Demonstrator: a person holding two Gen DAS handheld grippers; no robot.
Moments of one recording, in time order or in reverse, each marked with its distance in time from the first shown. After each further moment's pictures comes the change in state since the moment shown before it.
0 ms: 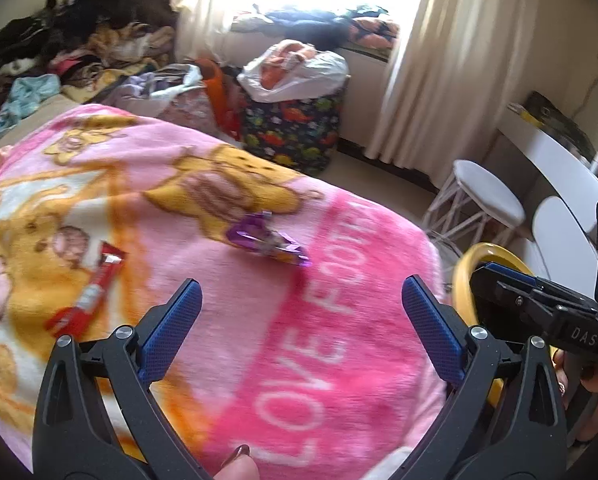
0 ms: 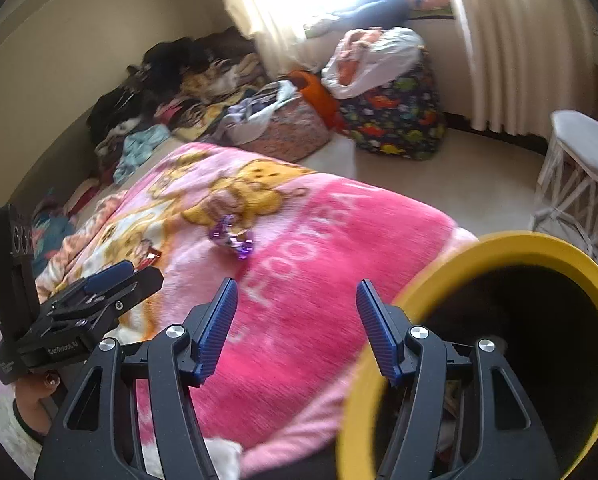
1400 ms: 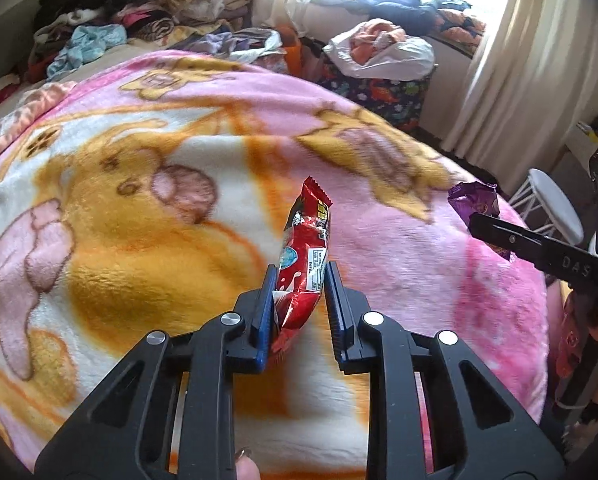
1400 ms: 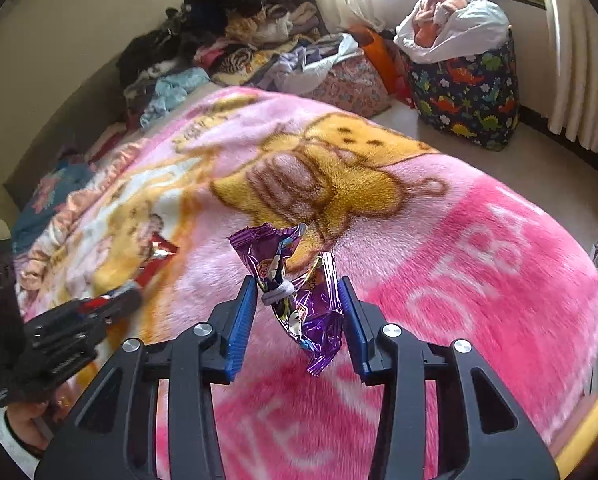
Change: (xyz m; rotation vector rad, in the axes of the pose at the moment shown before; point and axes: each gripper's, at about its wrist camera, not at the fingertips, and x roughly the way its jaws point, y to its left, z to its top) left arm 0.016 0.110 -0.024 -0.128 0.085 0.157; right arm 0.125 0.056 0.030 -0.098 0.126 0.116
